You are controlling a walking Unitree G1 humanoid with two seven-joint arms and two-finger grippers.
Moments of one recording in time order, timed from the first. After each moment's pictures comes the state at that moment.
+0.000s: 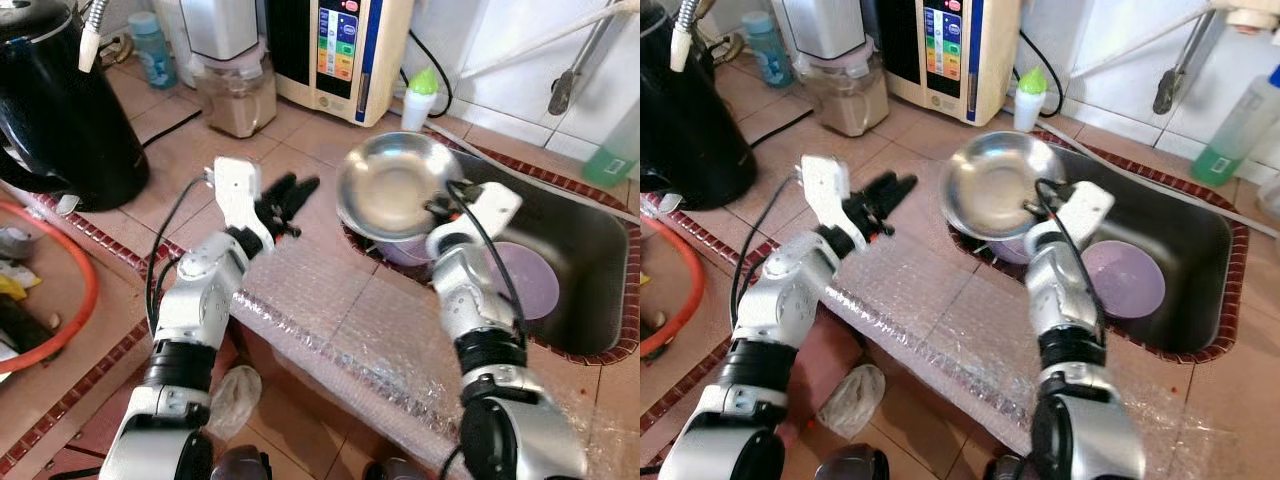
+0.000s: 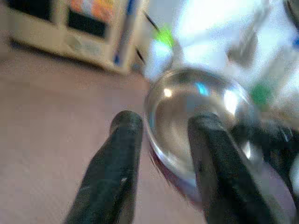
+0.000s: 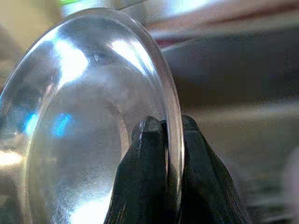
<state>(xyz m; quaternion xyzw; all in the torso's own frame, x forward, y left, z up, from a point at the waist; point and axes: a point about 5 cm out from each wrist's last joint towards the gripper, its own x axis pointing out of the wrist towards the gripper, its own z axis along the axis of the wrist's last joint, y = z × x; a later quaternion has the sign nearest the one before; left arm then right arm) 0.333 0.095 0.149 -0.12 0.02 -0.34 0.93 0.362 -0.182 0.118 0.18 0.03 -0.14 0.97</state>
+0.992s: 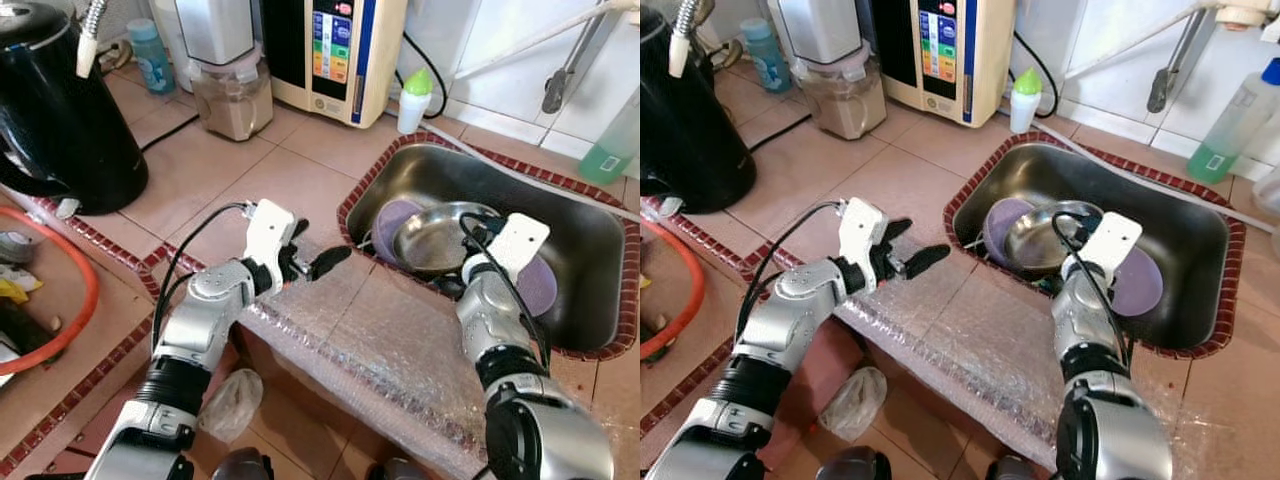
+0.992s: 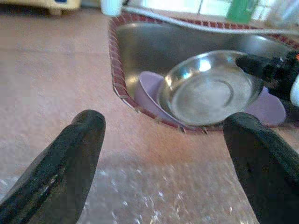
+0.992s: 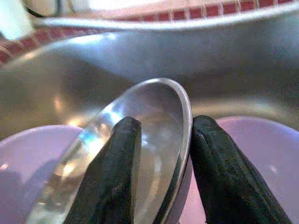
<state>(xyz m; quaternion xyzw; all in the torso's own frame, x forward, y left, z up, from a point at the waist) 0.320 0.087 0.121 -0.02 0.06 -0.38 0.92 0.341 -0.216 0.084 0.11 0.04 -0.20 0.97</state>
